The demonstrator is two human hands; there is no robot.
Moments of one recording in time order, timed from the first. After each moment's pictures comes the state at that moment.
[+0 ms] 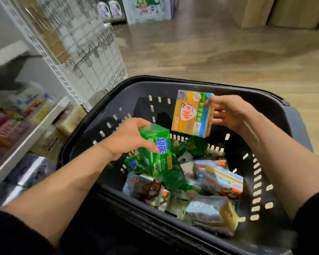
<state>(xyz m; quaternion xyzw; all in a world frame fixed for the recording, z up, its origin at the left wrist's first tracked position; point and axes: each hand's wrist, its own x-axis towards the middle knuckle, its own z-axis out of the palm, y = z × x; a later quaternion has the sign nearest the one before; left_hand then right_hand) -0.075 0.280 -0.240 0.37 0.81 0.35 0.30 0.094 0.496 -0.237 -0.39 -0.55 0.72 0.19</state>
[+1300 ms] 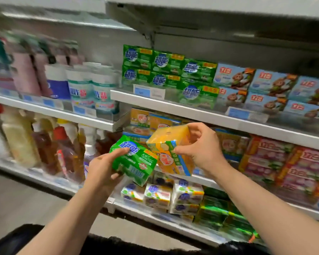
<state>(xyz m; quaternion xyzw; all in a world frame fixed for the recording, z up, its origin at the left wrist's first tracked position) 0.212 -0.439 -0.203 -0.37 0.39 0.74 -0.40 0.027 -0.321 -0.156 0.42 -0.74 0.53 -0.05</state>
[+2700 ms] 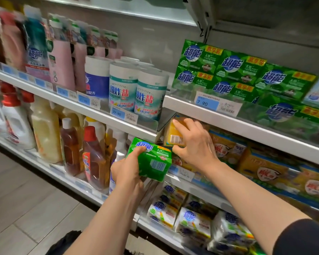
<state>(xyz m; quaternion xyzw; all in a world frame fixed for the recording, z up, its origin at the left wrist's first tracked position) 0.200 -0.566 -0.230 -0.48 0.21 0.70 -0.49 0.042 -0.518 -0.189 0.64 -0.70 0.17 0.27</state>
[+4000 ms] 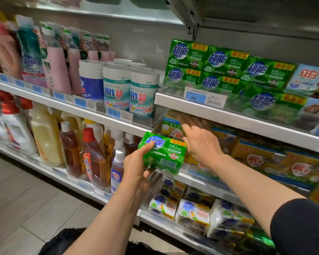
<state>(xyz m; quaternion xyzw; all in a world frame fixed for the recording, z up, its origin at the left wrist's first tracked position) 0.199 -0.541 -0.225 -0.34 0.30 0.79 -0.42 0.020 -0.493 -0.195 0.59 -0.76 0.10 0.25</state>
